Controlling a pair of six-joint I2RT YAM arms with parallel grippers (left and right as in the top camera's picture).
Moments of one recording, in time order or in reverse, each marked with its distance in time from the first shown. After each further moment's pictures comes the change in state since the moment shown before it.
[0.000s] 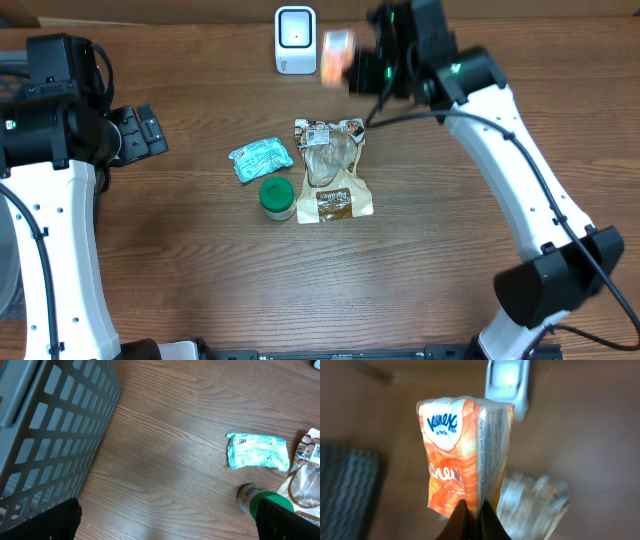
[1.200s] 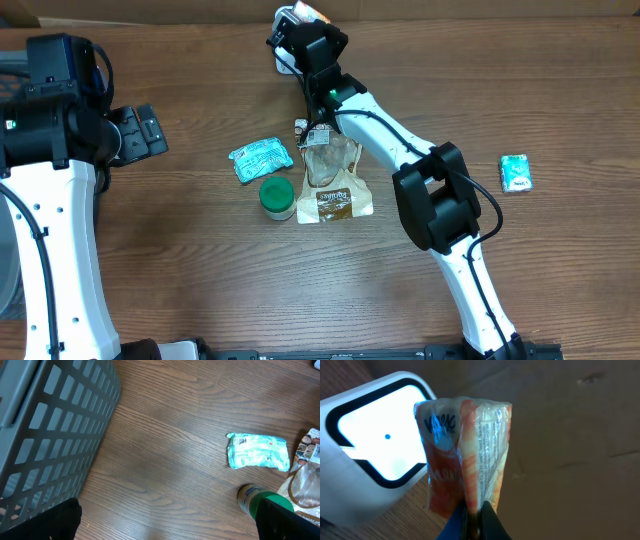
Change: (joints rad) left arm 0.000 0.000 0.000 0.000 0.000 0.000; right arm 0.162 0.634 0.162 0.871 0.832 -1.246
